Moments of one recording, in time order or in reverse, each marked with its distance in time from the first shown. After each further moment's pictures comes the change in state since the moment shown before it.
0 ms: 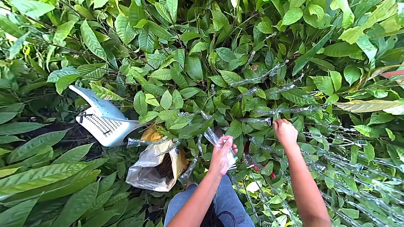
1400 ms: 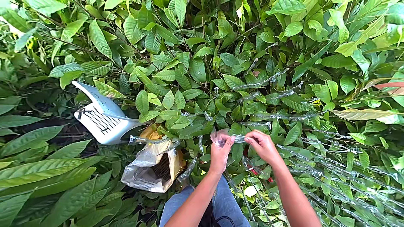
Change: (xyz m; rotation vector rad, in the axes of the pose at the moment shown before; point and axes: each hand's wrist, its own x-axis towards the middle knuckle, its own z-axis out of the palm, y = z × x) left_hand 0.011 0.000 -0.004 0.130 -0.081 0.446; right_hand -0.066 -0.081 -0.010 0.709 -0.044 -0.649
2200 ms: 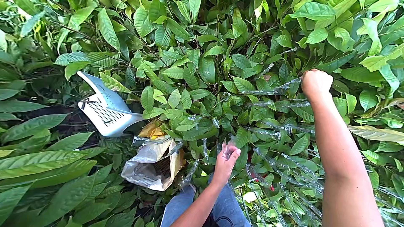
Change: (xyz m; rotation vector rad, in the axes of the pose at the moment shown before) left_hand -0.002 -0.006 -0.015 0.060 -0.029 -0.170; right_hand 0.219 0.002 -0.150 -1.240 0.023 0.542
